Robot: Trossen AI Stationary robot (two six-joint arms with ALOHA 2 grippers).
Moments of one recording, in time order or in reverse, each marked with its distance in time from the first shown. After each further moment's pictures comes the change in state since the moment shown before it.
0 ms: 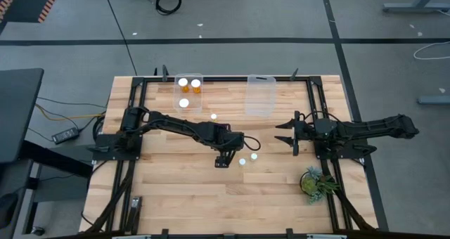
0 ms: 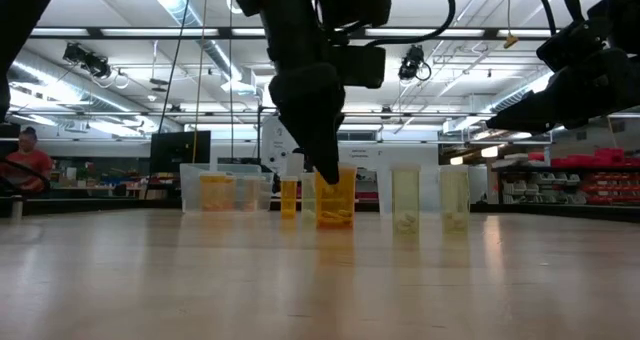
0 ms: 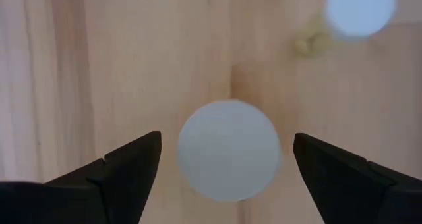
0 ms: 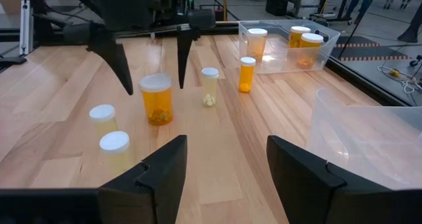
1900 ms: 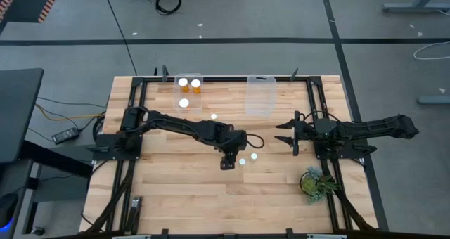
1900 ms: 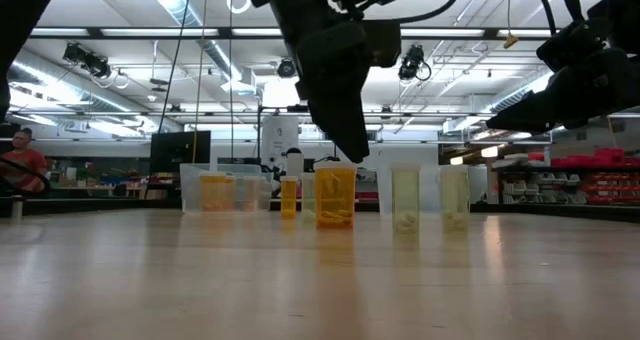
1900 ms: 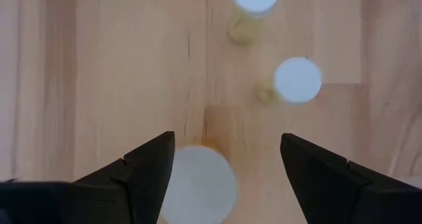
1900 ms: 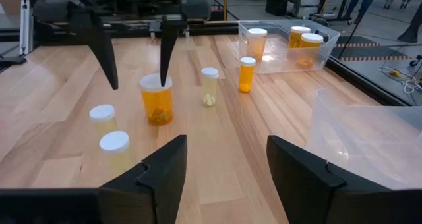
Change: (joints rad) left arm -0.002 -0.001 0.057 0.038 0.078 -0.076; right arm 0.000 0.001 0.000 0.000 0.000 0.000
